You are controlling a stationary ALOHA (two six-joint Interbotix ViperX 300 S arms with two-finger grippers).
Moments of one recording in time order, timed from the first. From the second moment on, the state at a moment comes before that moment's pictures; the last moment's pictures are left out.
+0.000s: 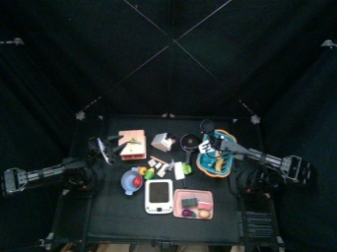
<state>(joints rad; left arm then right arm) 0.45 -0.87 1.33 -0.12 -0.75 0.01 -0.49 -0.41 0.67 -0.26 0.86 0.83</state>
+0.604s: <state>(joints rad) 0.45 -0.87 1.33 -0.12 -0.75 0.02 -0.57 -0.51 0.88 -0.23 0.87 0.92</state>
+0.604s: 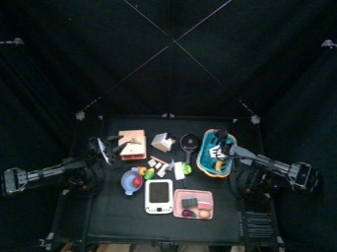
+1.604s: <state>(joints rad) 0.45 -0.87 1.33 -0.12 -0.75 0.02 -0.68 -0.29 0.90 -0.22 0.84 0.92</state>
